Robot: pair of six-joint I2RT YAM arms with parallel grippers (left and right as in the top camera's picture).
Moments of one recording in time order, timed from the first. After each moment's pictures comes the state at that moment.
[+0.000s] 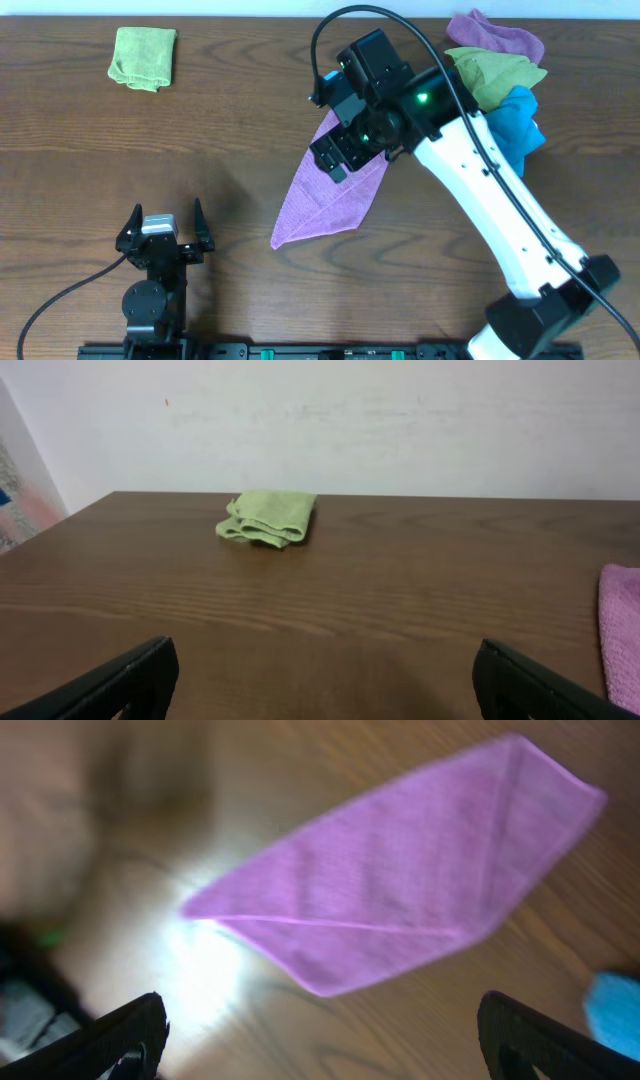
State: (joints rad) left arm -0.02 0.01 0.02 -0.11 -0.12 0.02; right arm 0.57 1.79 1.90 -1.32 -0.14 -0.06
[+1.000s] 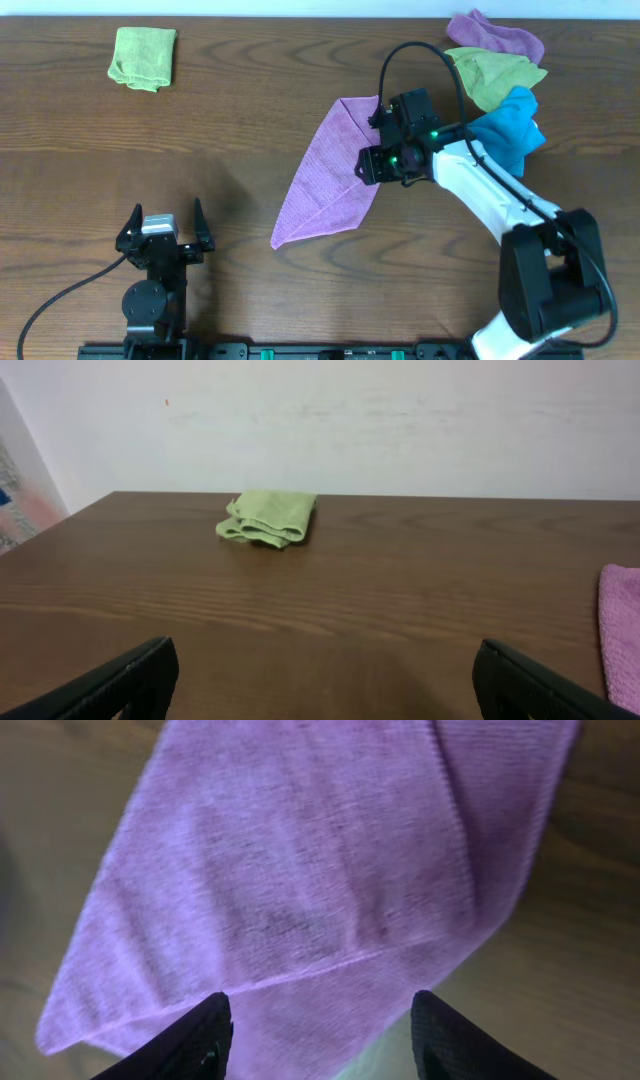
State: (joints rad) left arm -0.02 0.01 0.02 -0.11 -0.12 0.02; right arm 0.32 1.81 1.17 -0.59 -0.30 0.19
